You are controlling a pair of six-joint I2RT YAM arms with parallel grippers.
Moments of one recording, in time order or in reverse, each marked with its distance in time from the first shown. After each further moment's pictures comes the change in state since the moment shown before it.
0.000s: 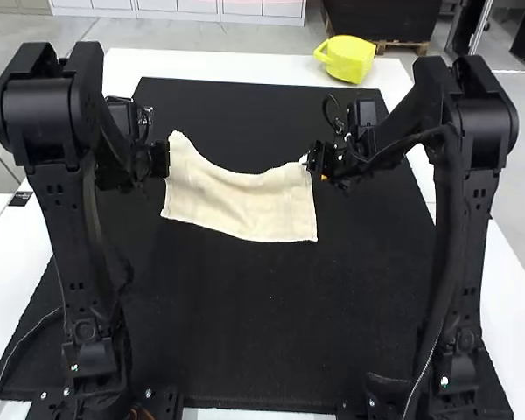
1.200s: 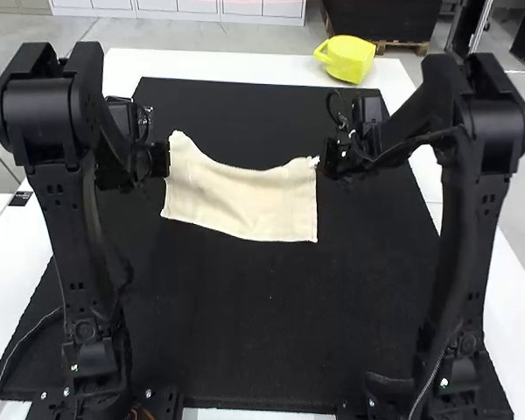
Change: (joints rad) left arm 0.000 0.000 0.000 0.000 0.006 -0.010; right arm -0.018 -0.104 -0.067 0.011 -0.055 0.000
